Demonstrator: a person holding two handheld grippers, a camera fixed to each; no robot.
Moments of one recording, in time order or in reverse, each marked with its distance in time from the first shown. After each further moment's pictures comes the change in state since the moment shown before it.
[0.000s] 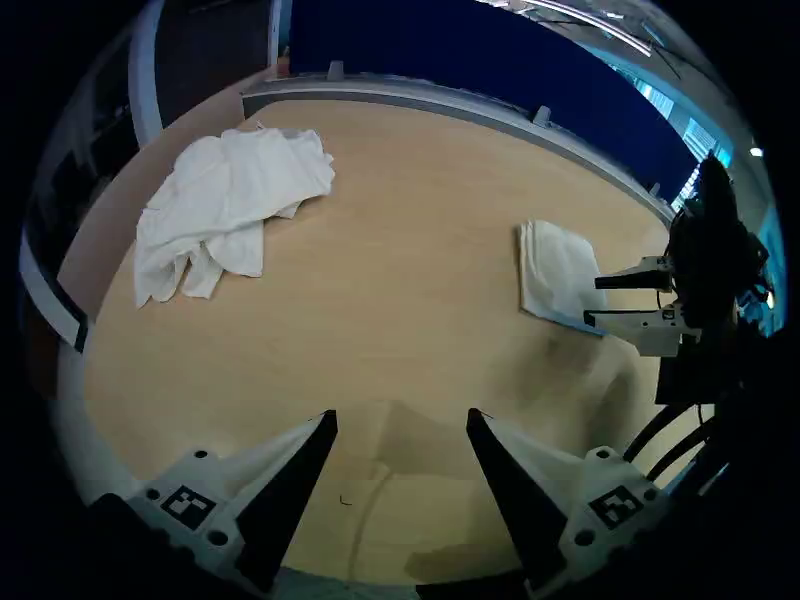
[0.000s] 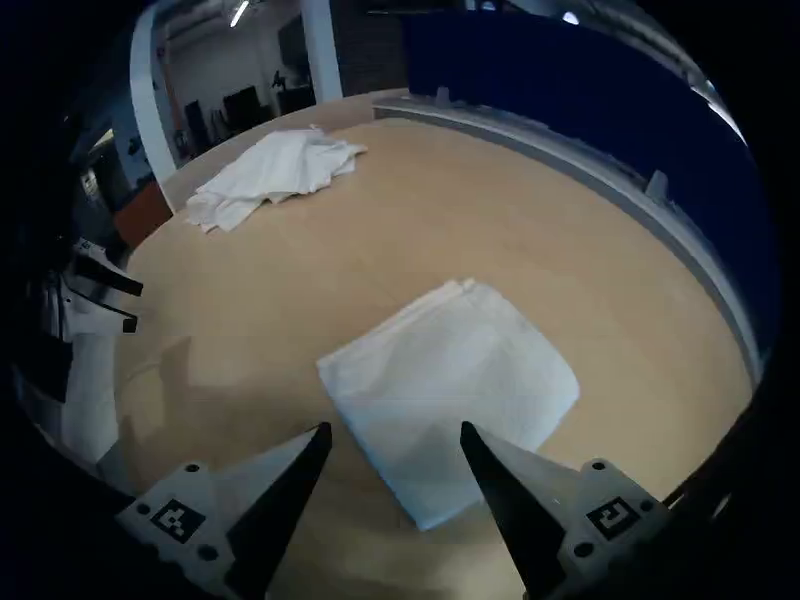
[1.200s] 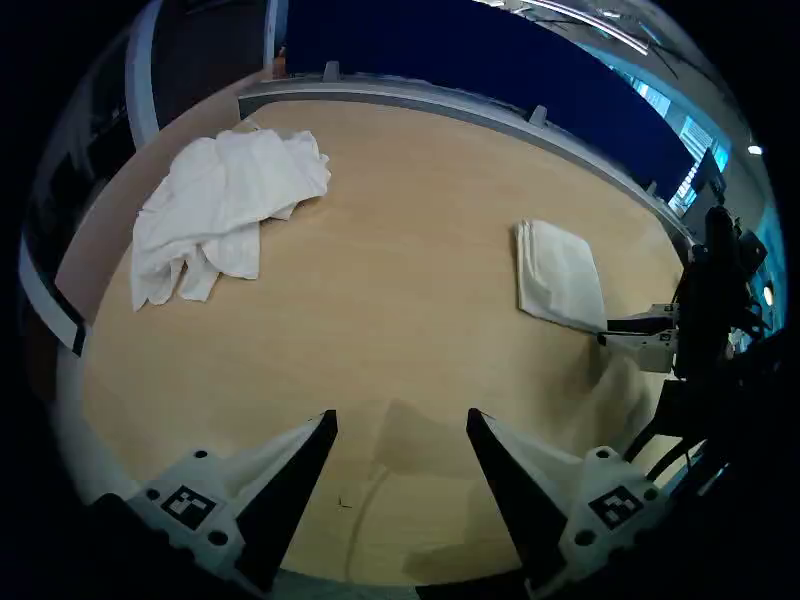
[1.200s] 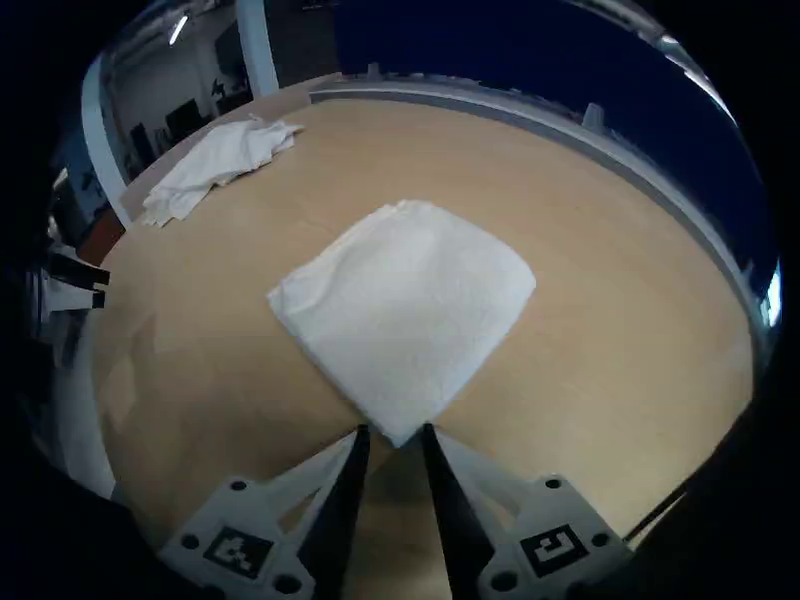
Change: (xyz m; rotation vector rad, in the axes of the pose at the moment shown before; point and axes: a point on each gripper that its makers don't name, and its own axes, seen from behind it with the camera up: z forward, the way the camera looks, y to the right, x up) left arm 0.002 0.000 0.001 -0.011 0.001 0.007; right arm -0.068 0.017 -0.010 -0.119 -0.046 0.160
